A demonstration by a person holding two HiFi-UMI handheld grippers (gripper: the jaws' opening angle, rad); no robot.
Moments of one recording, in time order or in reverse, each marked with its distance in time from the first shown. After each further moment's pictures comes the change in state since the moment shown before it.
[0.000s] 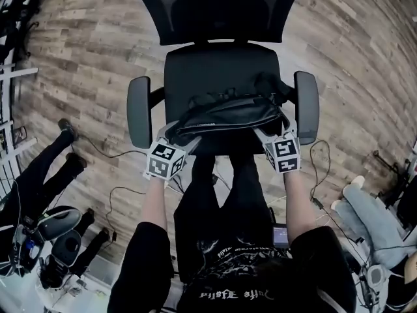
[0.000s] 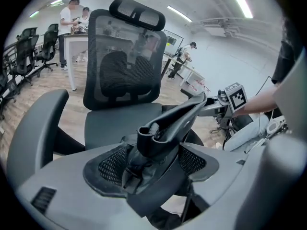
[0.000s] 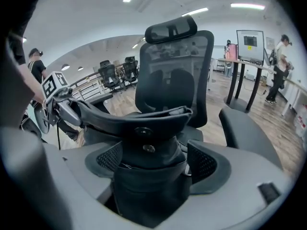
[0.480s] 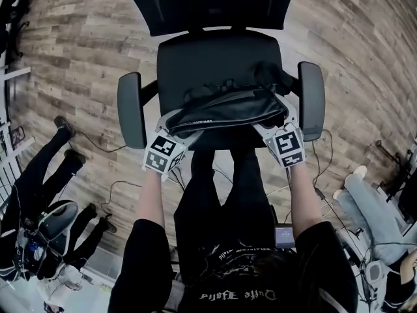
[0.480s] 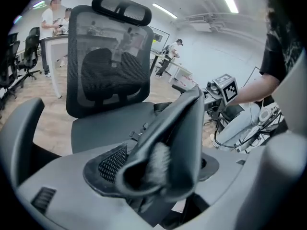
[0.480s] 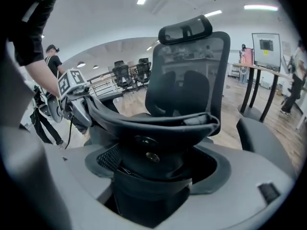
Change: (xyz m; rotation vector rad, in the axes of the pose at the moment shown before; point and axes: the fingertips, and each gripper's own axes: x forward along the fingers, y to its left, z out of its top) left arm 0.042 -0.006 0.012 0.136 0.008 -0.096; right arm 0.027 0.000 0.006 -0.116 -0.039 0.123
